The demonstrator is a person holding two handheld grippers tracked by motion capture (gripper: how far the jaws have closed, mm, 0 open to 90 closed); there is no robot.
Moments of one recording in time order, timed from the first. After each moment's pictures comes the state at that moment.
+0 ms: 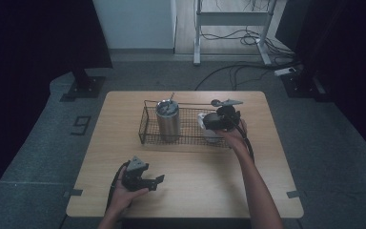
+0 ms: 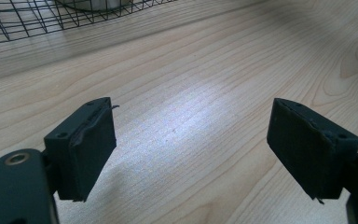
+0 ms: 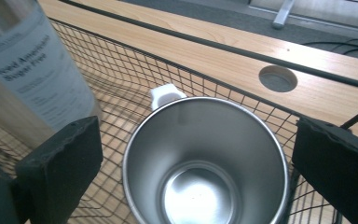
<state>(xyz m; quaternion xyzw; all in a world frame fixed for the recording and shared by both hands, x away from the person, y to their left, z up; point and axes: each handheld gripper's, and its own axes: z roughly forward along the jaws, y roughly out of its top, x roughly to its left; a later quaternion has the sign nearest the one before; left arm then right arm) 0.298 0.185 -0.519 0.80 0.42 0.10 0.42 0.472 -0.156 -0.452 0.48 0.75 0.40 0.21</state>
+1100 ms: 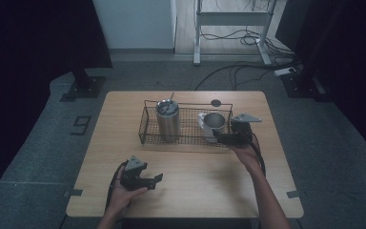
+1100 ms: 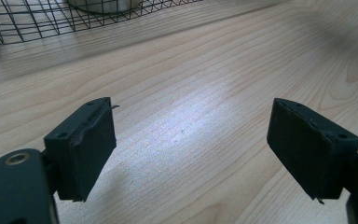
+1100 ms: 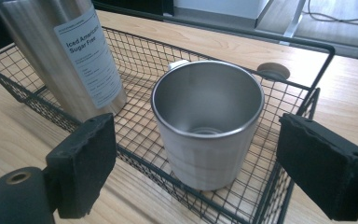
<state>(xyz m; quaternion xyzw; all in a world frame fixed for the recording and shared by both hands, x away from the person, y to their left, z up) 0.299 0.190 -0.519 0.80 0.42 0.11 0.42 0.407 -0.190 -0.453 0.46 0.73 0.45 0.22</state>
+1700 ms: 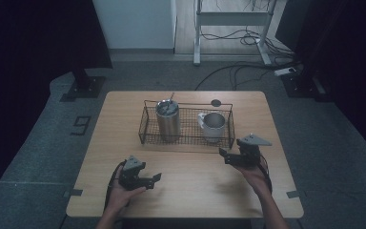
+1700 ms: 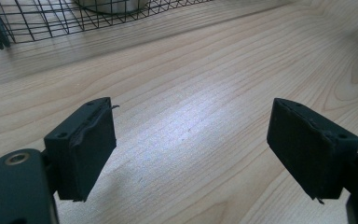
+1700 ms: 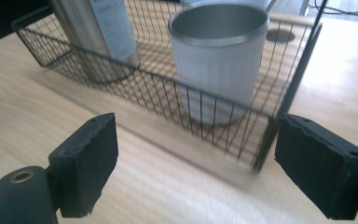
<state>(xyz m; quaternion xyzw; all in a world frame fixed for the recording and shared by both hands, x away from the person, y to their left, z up) 0.300 0.194 -0.518 0.79 0.43 0.11 0.42 0.349 -0.212 -0.485 0.46 0.73 0.46 0.21</state>
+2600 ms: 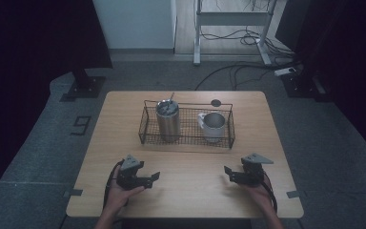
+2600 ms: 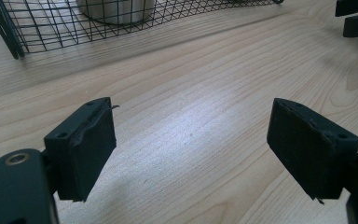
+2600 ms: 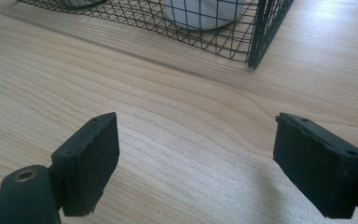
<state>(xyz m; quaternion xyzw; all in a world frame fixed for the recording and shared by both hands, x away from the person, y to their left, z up) 0.298 0.199 -0.512 0.79 0.43 0.12 0.43 0.318 -0.231 -0.544 0.49 0.74 0.42 0.19</state>
